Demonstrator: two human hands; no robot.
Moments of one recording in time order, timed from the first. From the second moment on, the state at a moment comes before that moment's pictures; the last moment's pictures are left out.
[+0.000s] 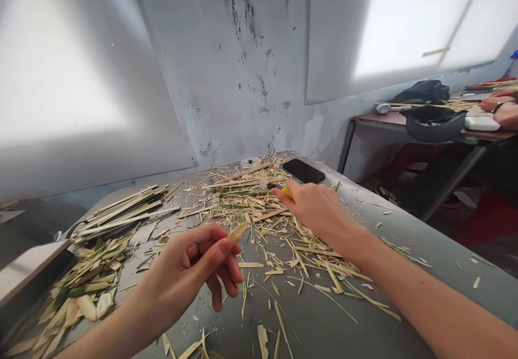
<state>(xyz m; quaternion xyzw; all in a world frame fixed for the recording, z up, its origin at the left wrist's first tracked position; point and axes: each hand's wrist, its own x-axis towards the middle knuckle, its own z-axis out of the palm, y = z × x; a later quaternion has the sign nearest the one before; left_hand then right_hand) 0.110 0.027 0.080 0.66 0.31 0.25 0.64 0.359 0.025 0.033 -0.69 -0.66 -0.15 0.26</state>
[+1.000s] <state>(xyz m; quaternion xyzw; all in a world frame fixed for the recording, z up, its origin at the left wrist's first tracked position) 0.088 0.028 0.094 0.66 0.34 0.32 0.59 0.312 0.000 0.054 -0.50 -0.79 -0.14 0.33</state>
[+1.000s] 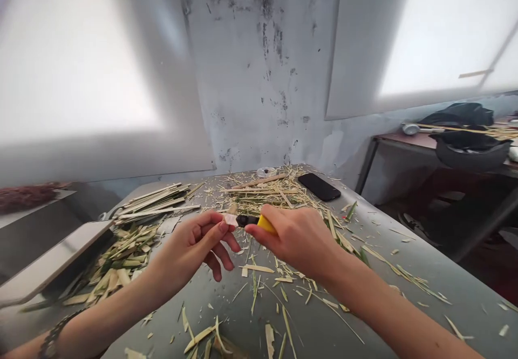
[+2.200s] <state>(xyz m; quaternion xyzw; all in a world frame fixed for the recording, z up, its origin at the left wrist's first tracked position) 0.037 0.014 0.041 0.48 0.34 0.25 0.77 0.285 0.002 0.013 -0.41 -0.86 -0.04 0.30</state>
